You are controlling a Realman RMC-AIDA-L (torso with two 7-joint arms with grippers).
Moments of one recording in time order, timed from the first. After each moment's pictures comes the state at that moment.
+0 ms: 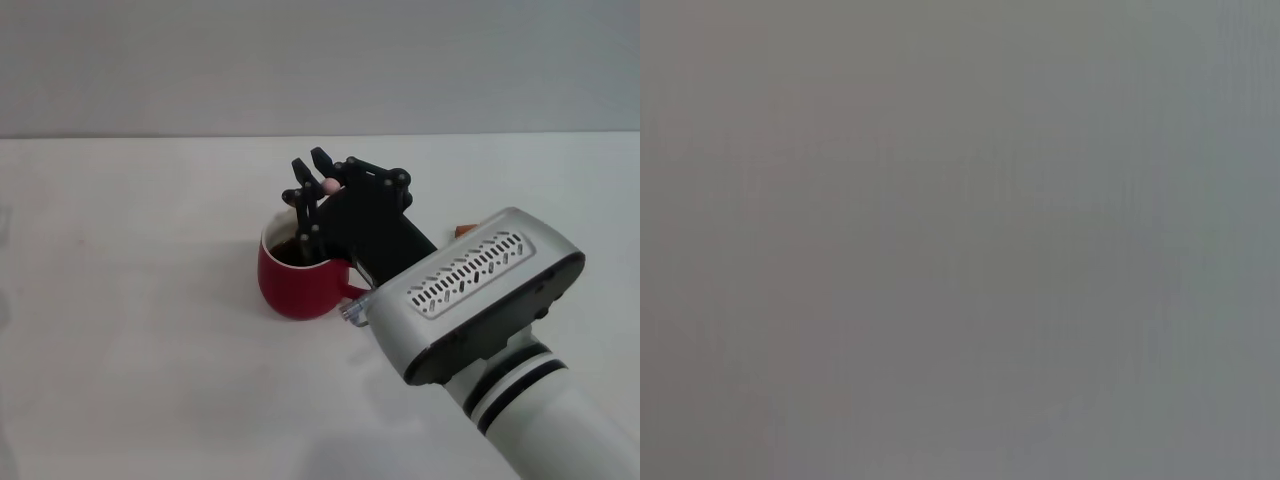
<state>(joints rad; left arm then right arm) -0.45 -2.05 -1.49 -0.19 2.39 0.96 0.04 0.21 2.08 0.61 1.35 -1.87 -0.52 -1.06</state>
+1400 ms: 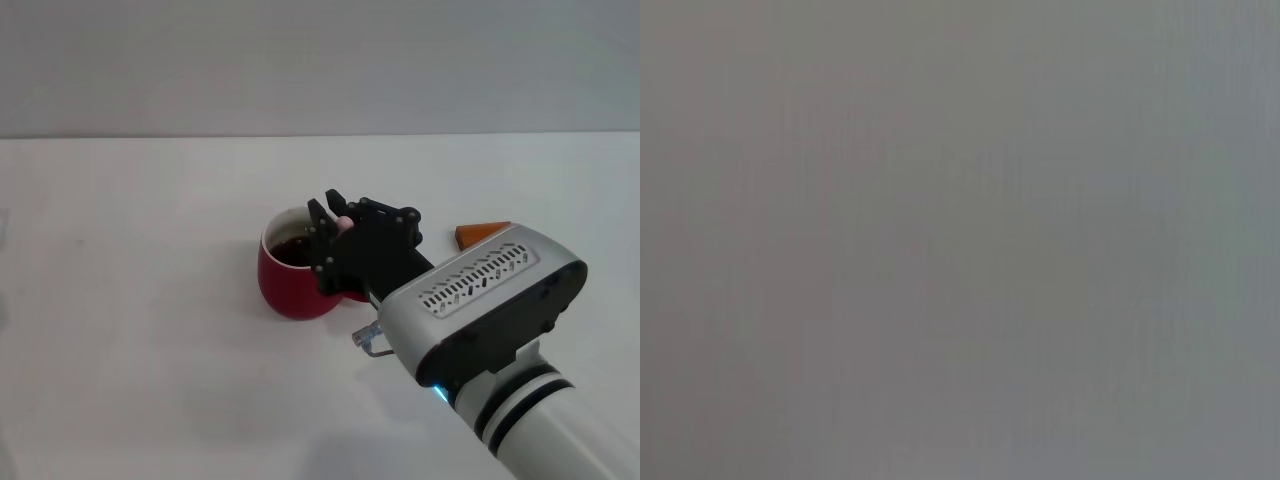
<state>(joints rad) -0.44 -2.05 -1.49 -0.19 2.39 0.96 0.04 0.15 2.08 0.63 1.39 -1.67 -0.44 -1.22</state>
